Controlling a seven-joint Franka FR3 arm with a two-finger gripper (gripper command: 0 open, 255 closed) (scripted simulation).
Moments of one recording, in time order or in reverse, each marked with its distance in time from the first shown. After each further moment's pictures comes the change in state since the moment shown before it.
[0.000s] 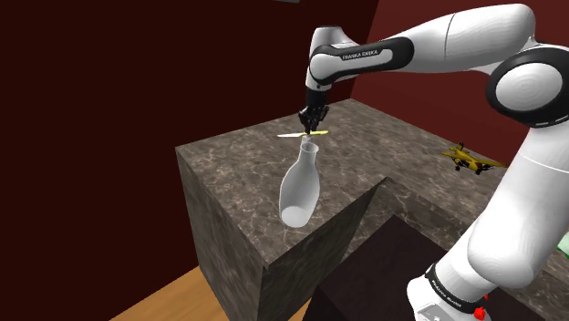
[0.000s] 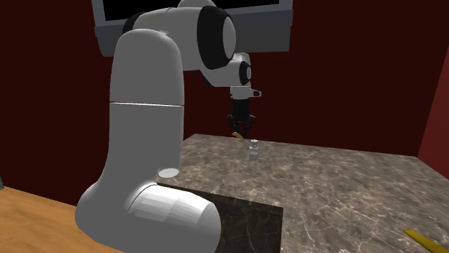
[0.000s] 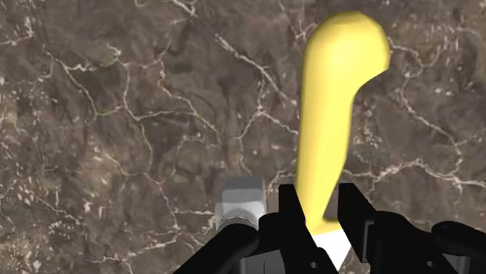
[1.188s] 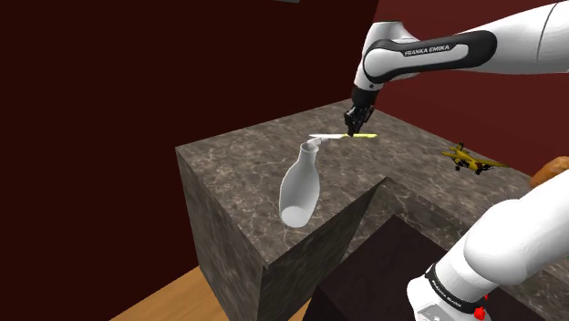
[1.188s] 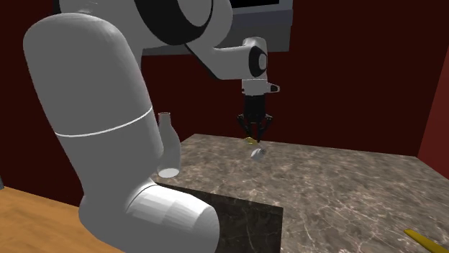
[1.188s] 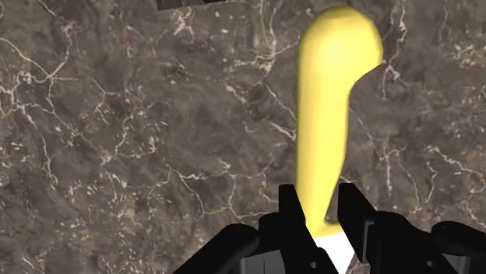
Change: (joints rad) arm -0.082 -0.394 -0.083 -0.382 -0.022 -0.005 -0.153
